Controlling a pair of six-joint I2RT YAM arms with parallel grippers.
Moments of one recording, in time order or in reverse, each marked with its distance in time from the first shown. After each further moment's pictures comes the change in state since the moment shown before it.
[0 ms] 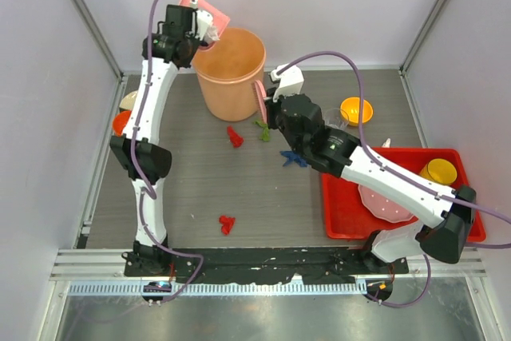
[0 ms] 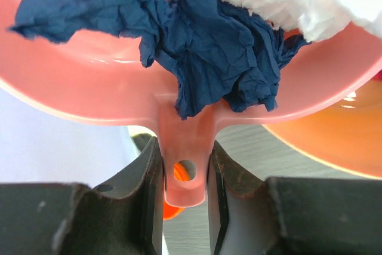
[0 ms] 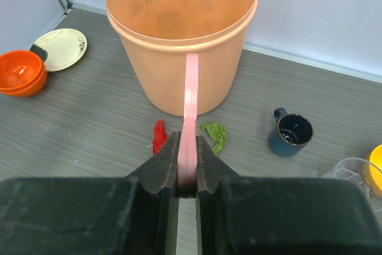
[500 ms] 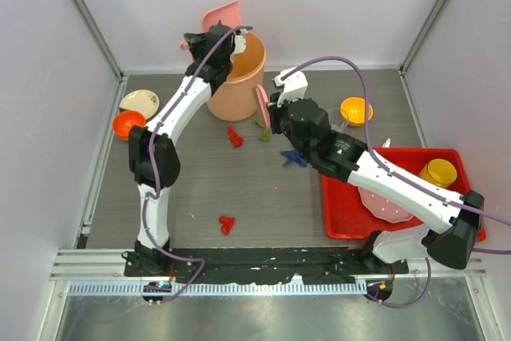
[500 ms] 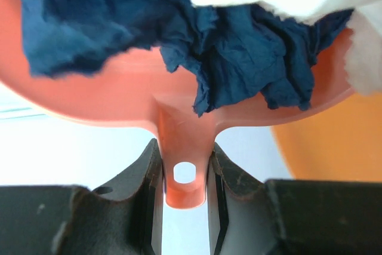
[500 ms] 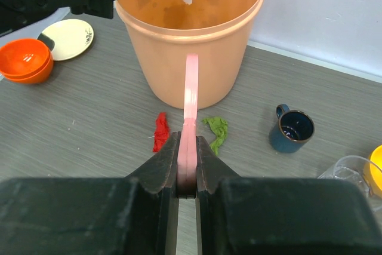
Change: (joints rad) left arm -0.195 -0.039 -0.458 0.742 -0.527 0.783; right arm -0.001 -0.057 -0.055 -0.006 -0.037 -0.015
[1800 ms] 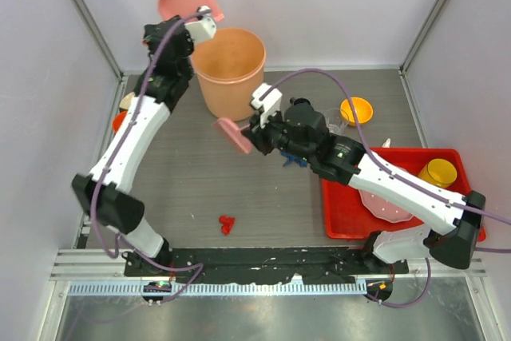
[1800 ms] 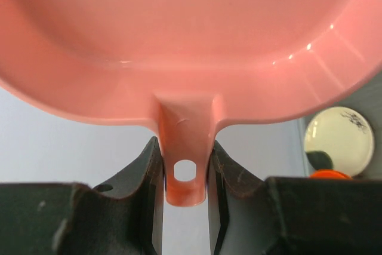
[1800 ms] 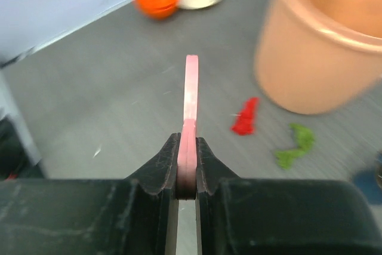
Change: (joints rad) left arm 0.035 -0.435 -0.294 0.159 0.053 0.006; right arm 0.029 -0.029 -0.002 -0.046 -0.387 -0.085
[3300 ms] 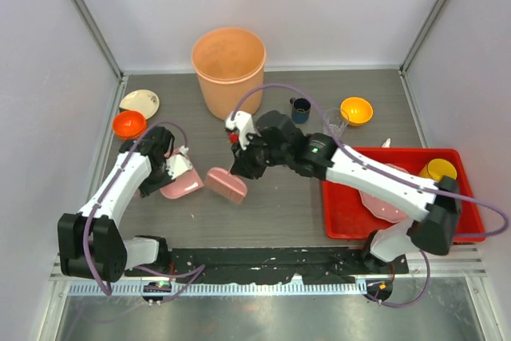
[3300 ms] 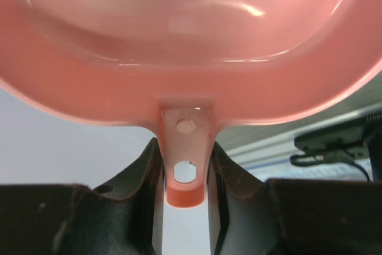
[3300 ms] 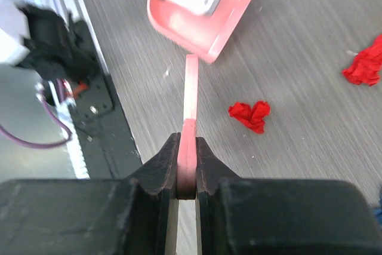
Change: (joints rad) left arm 0.253 -0.428 -0.869 -0.917 0.431 -0.347; right arm 0.037 0.221 0.077 -0.263 -0.413 0.003
